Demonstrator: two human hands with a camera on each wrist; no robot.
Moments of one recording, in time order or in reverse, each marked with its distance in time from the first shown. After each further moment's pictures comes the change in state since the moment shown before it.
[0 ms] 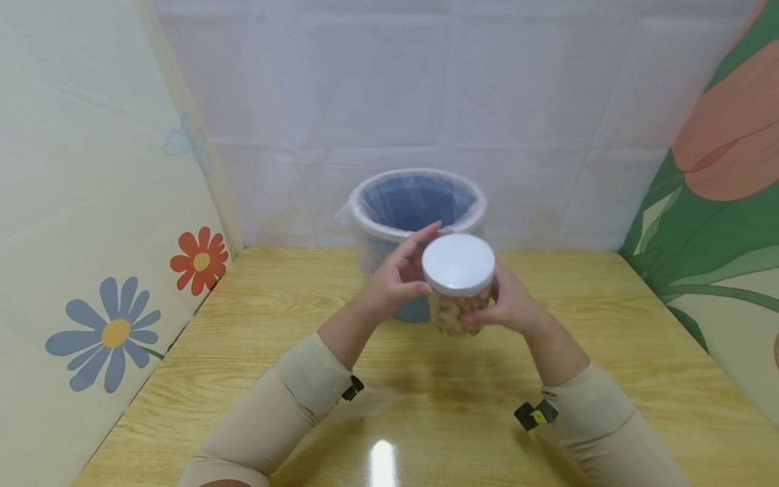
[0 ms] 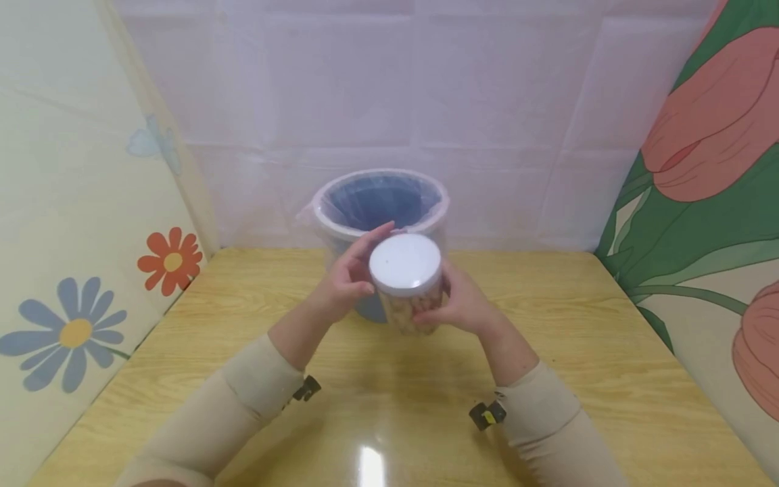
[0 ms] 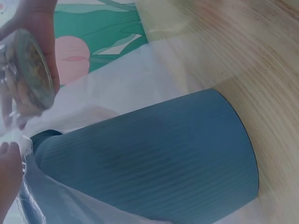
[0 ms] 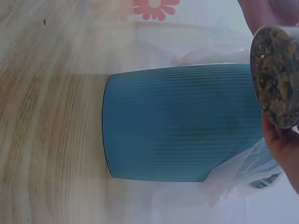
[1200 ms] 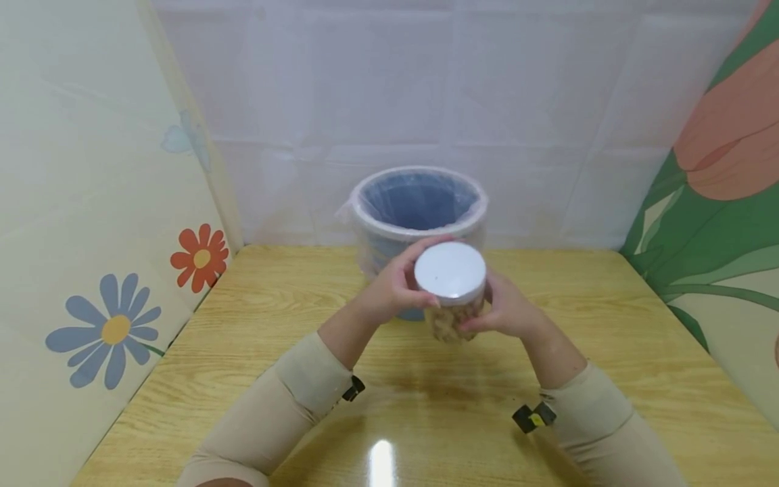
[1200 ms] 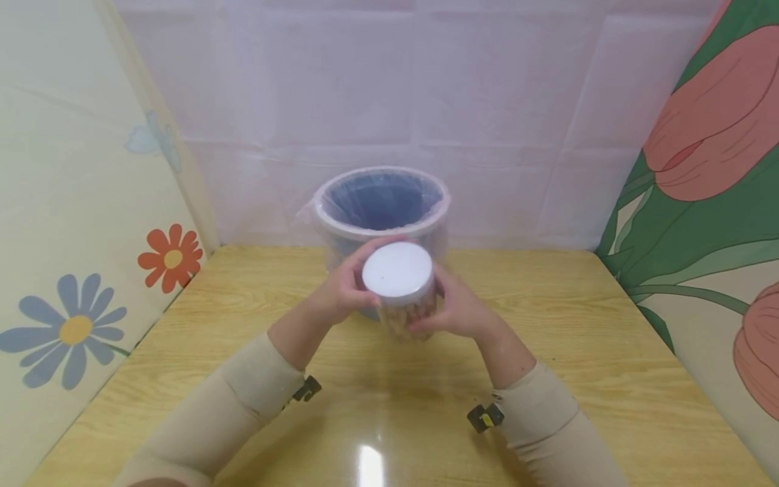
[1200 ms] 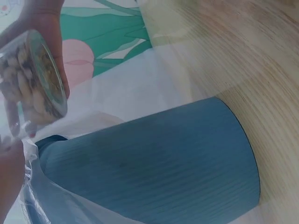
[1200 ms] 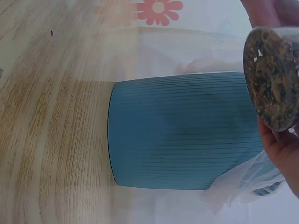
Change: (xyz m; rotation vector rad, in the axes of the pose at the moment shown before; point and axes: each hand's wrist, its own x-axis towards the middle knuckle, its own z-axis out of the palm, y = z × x) left_hand -0.002 -0.001 0.001 0.013 -0.072 -0.051; right_hand -0.001 0.003 0.007 -0.044 -0.090 -0.029
